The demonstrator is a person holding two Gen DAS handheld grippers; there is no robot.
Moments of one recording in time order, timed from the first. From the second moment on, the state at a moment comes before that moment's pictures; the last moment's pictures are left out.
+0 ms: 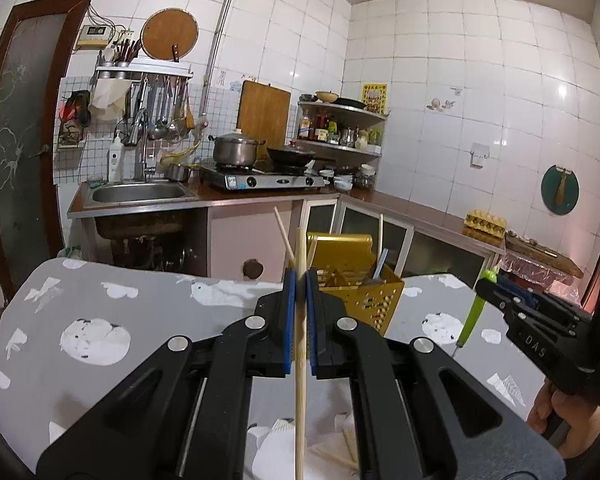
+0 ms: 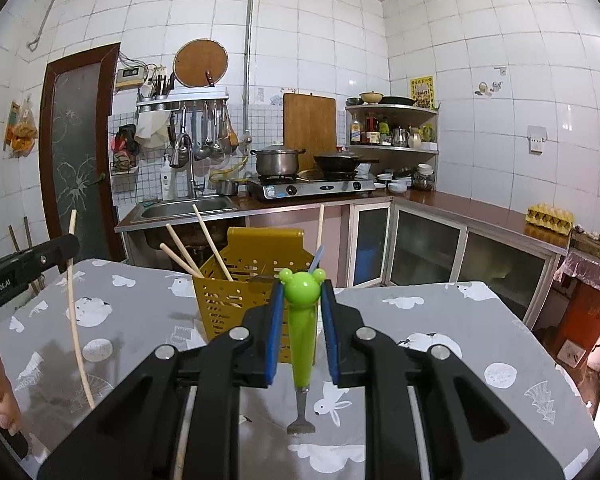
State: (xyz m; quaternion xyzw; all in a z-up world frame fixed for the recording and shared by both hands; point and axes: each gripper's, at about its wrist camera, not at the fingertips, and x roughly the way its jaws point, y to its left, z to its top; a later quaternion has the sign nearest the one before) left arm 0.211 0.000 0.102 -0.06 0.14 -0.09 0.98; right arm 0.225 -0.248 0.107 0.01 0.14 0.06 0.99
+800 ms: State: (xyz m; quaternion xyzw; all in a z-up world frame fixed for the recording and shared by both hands) left arm 0.280 -0.055 0.217 -0.01 0.03 -0.11 0.99; right arm 0.283 -0.275 0.193 0.04 0.10 0.06 0.99
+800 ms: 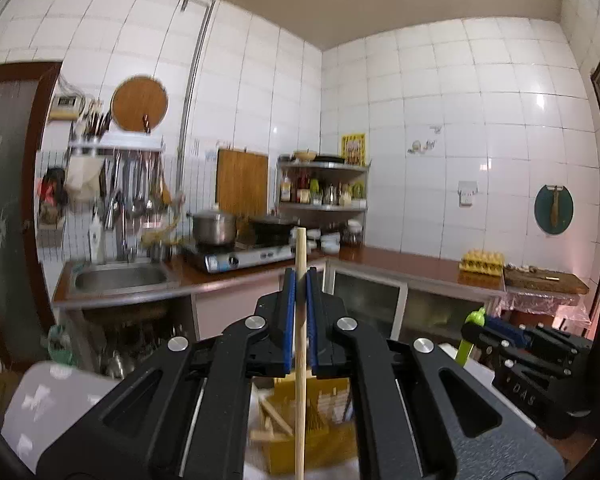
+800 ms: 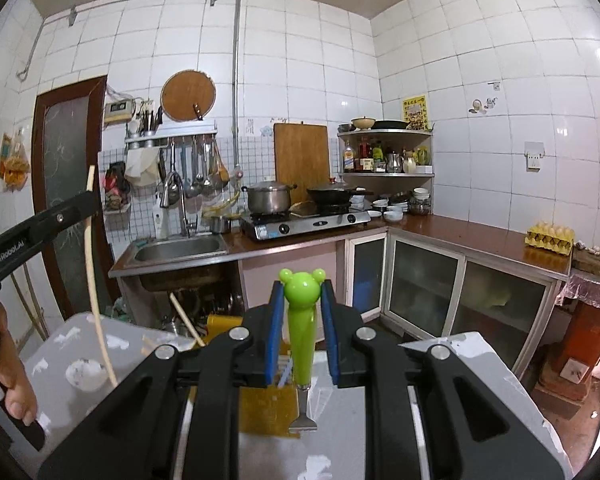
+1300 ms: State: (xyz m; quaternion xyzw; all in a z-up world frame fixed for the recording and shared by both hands) left arm 0.381 -0.084 0.180 -0.01 0.02 -0.08 1.00; right arm 0.359 -0.258 0.191 0.06 0.11 0.08 0.99
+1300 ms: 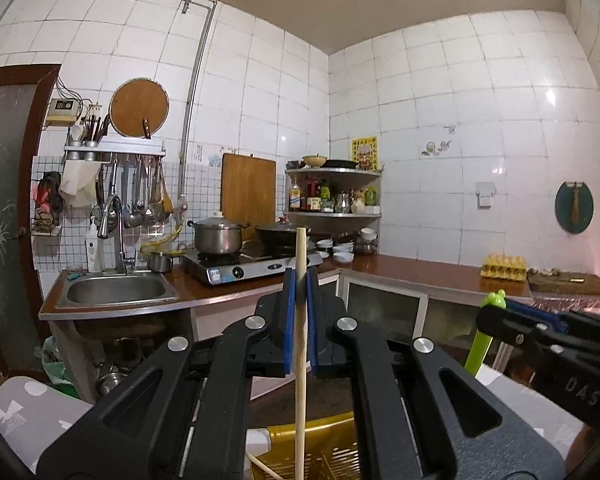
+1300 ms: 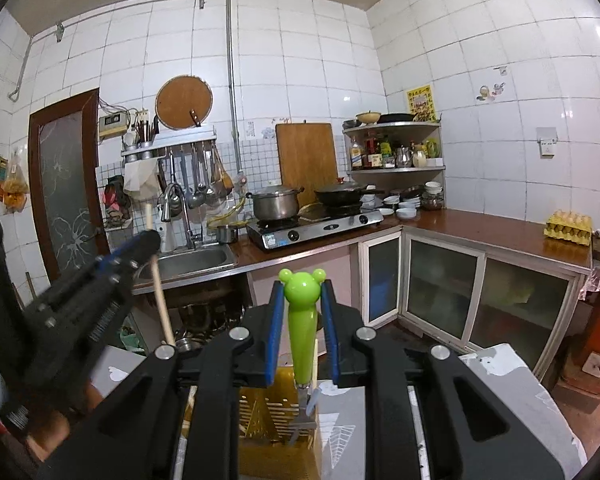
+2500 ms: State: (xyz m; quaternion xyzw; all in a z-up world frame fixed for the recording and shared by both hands) left arm 0.285 -0.005 0.152 -0.03 0.10 -0.04 0.99; right arm 0.309 -0.261 0.104 0.02 0.26 0.04 0.97
